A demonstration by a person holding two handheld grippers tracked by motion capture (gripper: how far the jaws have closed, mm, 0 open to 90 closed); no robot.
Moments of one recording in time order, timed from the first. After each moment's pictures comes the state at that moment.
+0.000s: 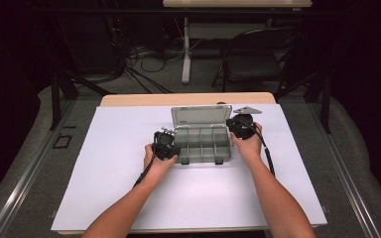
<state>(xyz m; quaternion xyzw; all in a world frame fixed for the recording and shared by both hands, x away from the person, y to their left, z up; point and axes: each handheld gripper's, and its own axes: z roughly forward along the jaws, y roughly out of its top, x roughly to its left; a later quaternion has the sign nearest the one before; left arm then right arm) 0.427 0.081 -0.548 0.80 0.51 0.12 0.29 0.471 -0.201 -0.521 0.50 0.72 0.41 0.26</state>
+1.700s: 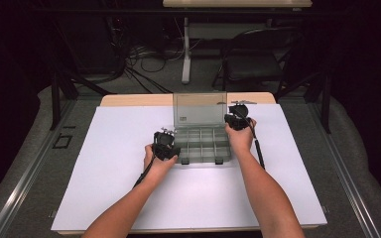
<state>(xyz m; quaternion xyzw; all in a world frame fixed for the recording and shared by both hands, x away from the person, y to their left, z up) 0.427 0.082 -0.548 0.80 0.51 0.12 0.29 0.506 -0.186 -0.522 0.60 0.66 0.38 0.23</state>
